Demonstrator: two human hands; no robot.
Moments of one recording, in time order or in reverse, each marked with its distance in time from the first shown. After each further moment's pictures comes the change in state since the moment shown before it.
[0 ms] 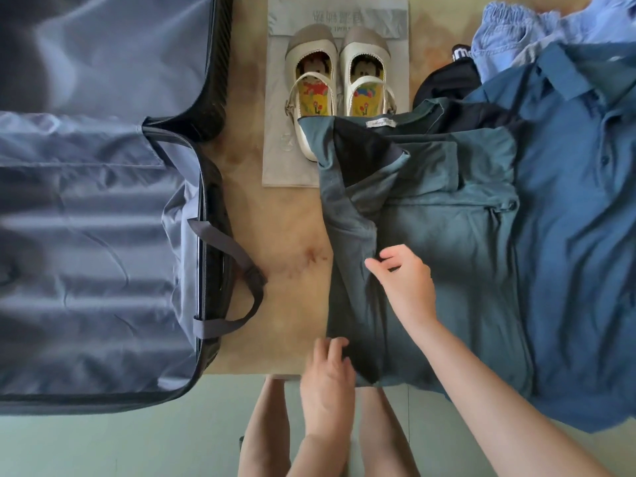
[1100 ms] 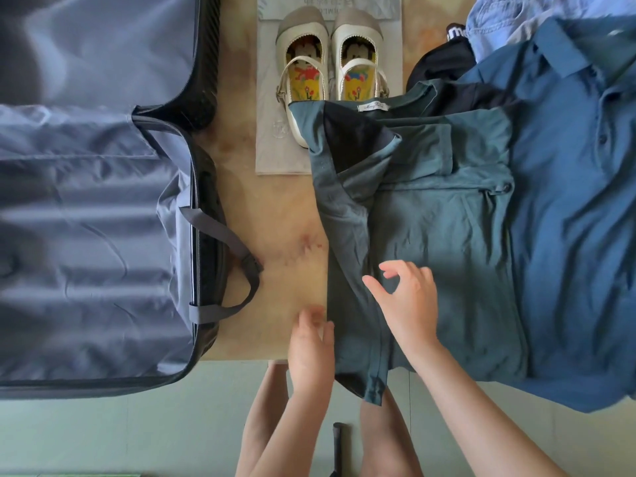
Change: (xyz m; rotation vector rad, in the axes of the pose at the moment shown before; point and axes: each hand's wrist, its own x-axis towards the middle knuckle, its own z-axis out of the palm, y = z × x) left_hand 0.025 0.001 -0.012 -0.256 -0.027 -0.355; right_hand -0.038 0.032 0.003 -0.231 0.184 -0.200
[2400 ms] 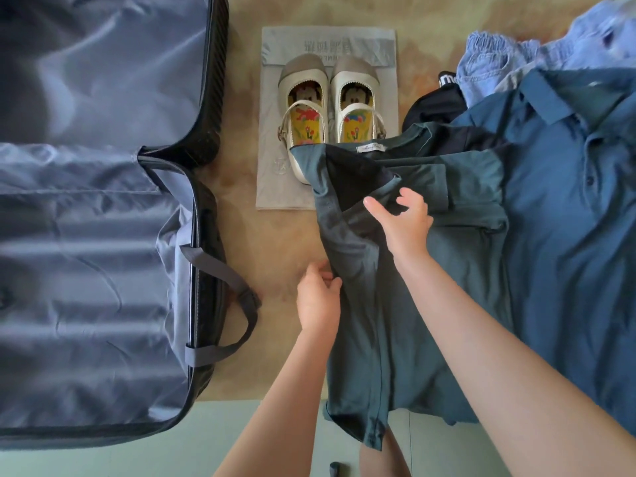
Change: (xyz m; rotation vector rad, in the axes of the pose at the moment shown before) left_hand 0.087 0.096 -0.017 -0.230 -0.012 -0.020; right_hand 0.142 -0.062 -0.011 0.532 0.049 0.267
